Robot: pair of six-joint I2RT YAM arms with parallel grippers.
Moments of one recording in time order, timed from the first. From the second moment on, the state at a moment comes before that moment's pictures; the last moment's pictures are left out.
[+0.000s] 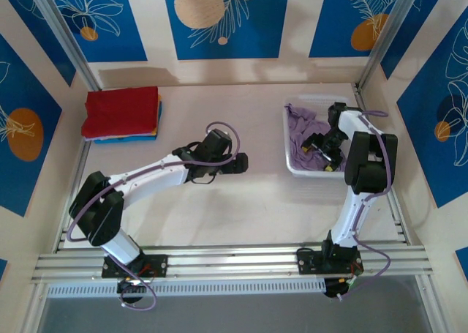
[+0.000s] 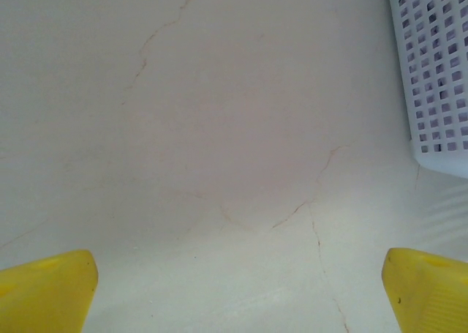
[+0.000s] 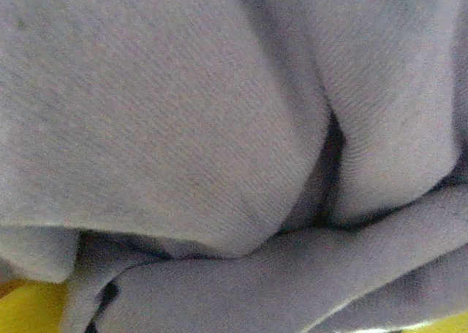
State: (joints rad) left arm -0.80 1.60 1.13 -0.42 -0.04 -0.71; right arm -0.12 1.99 1.43 -1.07 -0.20 0.58
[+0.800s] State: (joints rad) left arm -0.80 1.61 1.11 -0.42 -0.03 -0.71; right arm -0.20 2.21 1.78 -1.20 -0.28 0.61
